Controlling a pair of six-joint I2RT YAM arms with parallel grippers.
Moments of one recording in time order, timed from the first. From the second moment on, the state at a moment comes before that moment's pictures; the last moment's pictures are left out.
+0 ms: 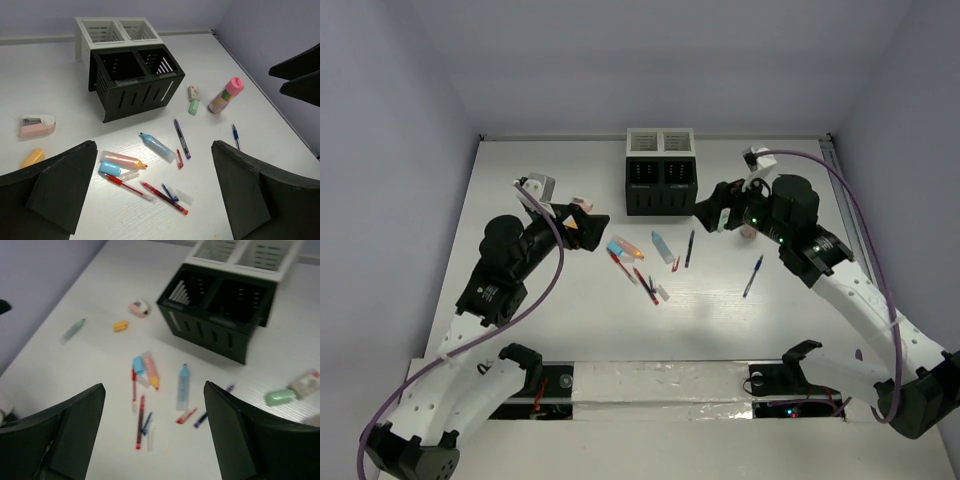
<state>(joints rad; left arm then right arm) -0.42 0.72 0.79 -0.14 0.17 -0.33 0.50 1.05 1.02 -0.16 -0.24 0.29</state>
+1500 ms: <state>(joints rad) -0.41 0.66 0.79 -0.14 0.23 -0.30 0.18 1.56 1.09 -0.30 0.28 0.34</state>
